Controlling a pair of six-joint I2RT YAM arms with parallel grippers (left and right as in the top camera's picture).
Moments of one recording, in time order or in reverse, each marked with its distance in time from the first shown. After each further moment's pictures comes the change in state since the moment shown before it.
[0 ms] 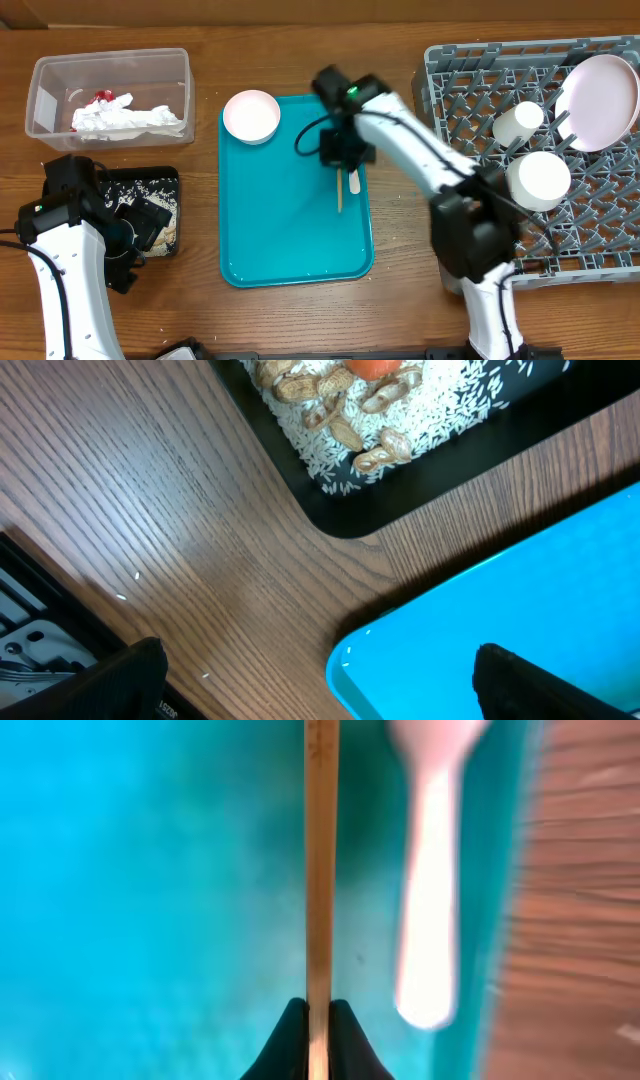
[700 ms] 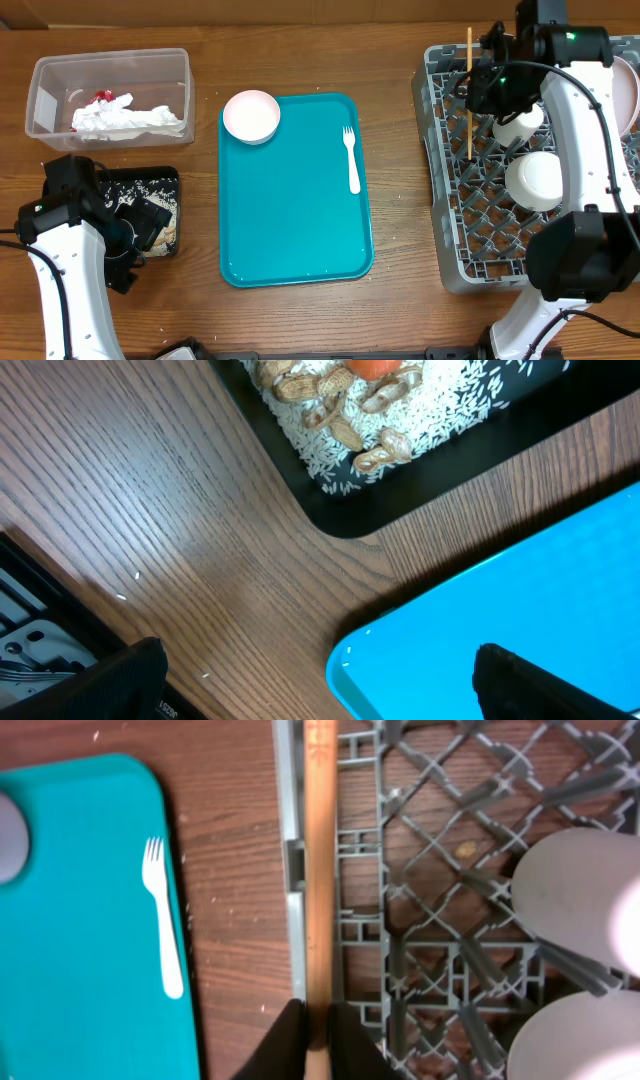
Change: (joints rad) left arm 0.000 0.000 0.000 0.000 0.000 0.000; right arm -0.591 -0.285 0.043 -0.111 -0.129 -0.557
